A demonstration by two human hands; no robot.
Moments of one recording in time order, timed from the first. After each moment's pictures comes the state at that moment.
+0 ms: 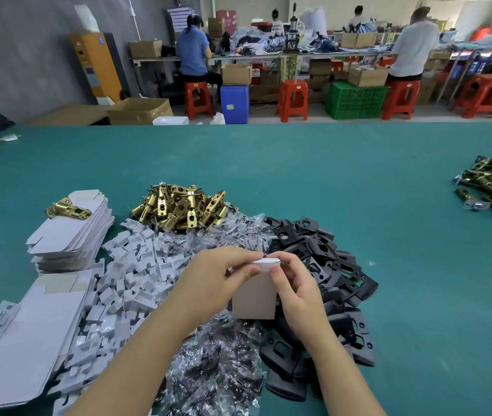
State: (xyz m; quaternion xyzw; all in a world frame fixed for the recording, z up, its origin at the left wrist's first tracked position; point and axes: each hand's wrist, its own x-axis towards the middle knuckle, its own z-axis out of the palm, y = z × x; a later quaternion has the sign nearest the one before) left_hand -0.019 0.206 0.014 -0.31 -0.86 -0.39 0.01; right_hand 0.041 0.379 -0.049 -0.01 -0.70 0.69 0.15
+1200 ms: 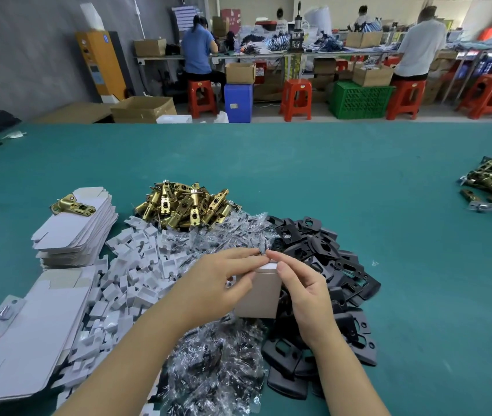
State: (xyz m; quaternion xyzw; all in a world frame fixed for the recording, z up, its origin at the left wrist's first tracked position) left_hand -0.019 0.198 0.006 -0.37 -0.86 -0.34 0.00; right_hand 0.045 0.381 -0.036 -0.01 -0.63 0.76 0.15
